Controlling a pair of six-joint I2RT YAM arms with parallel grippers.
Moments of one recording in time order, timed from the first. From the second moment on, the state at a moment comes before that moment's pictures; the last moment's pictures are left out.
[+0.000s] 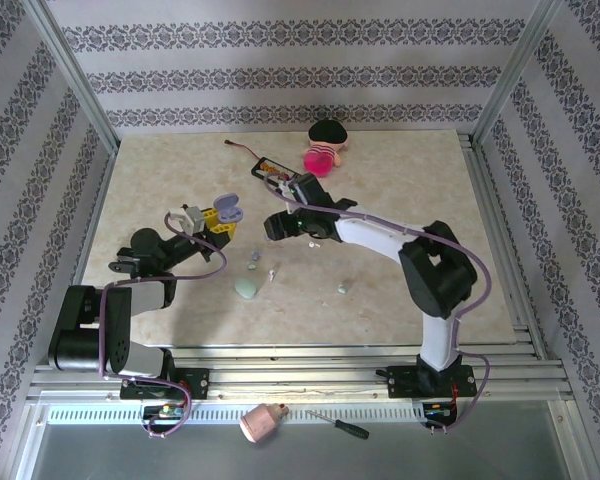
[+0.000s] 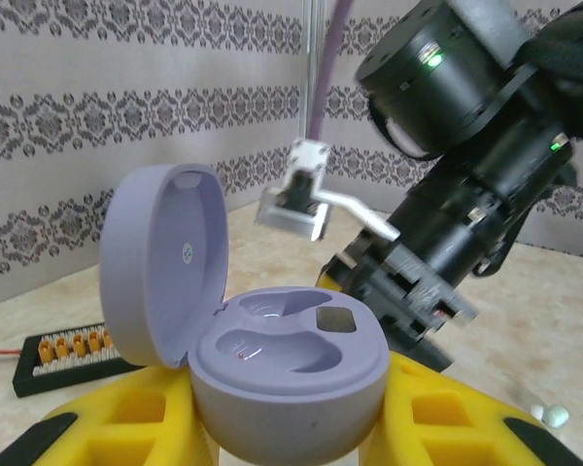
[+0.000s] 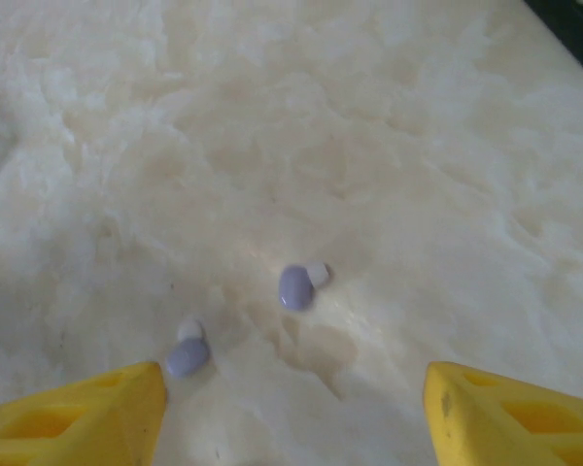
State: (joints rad) left arm 0.03 1.41 0.35 1.19 0.92 -0.10; right arm 0.66 1.93 1.37 -0.27 -0.20 0.29
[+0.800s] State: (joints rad) left arm 0.06 1.41 0.33 1.27 0.95 -0.16; right arm 0.67 2.30 1.72 -0.38 -0.44 0.27
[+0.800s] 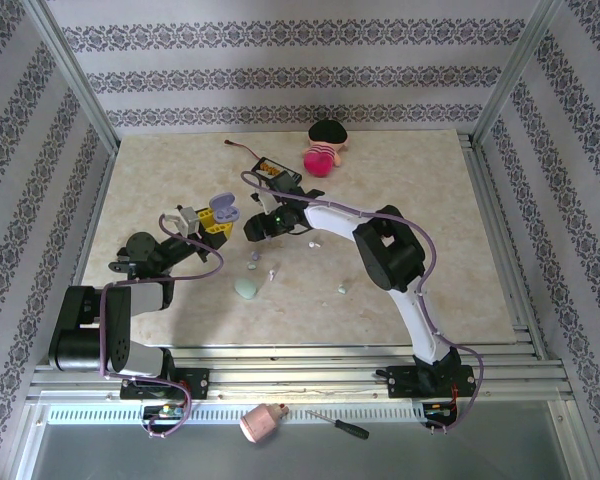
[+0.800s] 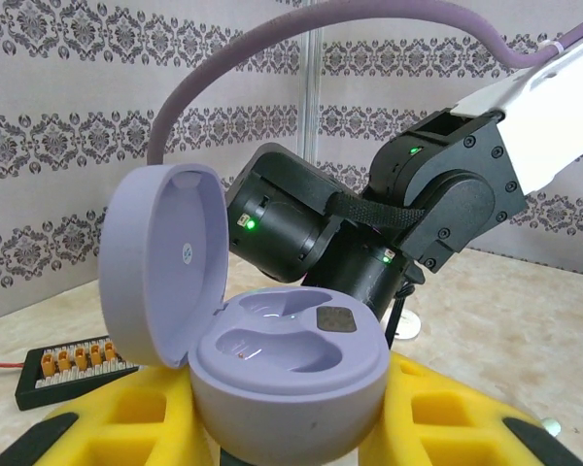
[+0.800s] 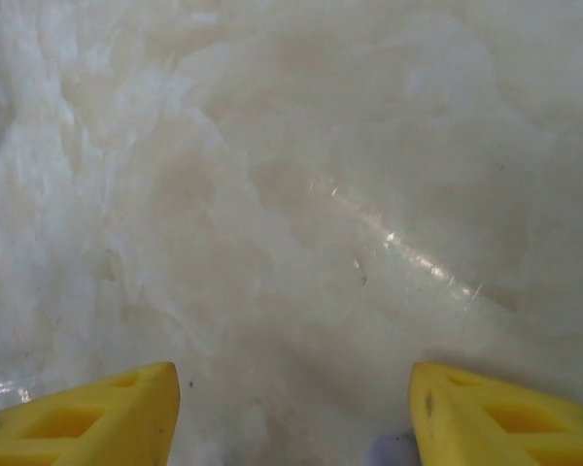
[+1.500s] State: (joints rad) left arm 0.06 1.40 0.32 1.28 0.95 -0.16; right arm 0.67 2.11 1.43 -0.32 -0.46 0.24
